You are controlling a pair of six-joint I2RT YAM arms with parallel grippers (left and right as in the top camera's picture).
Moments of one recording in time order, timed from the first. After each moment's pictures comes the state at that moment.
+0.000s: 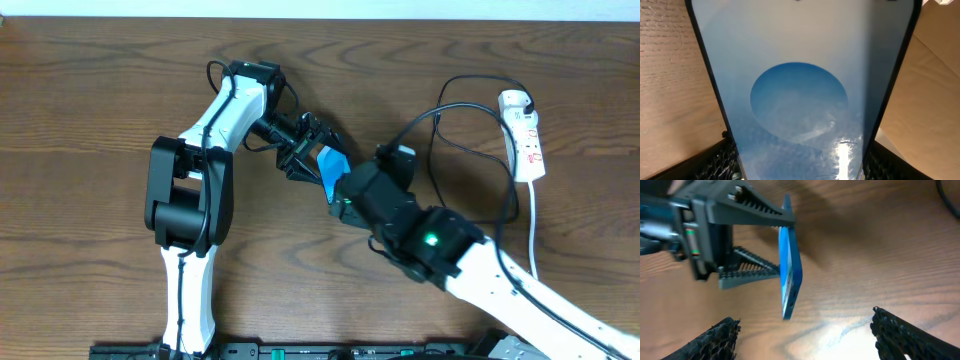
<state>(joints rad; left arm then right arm) -0.25 2.26 1.78 -1.33 1.01 -0.47 0.86 1.33 1.07 -0.69 0.32 1.04</state>
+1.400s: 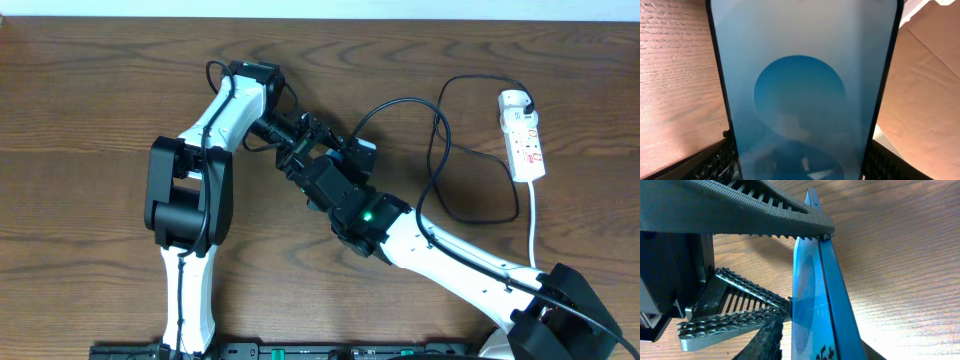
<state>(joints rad) -0.25 2.26 1.78 -1.33 1.01 -0.47 0.88 1.62 1.07 -0.41 0.38 1.06</state>
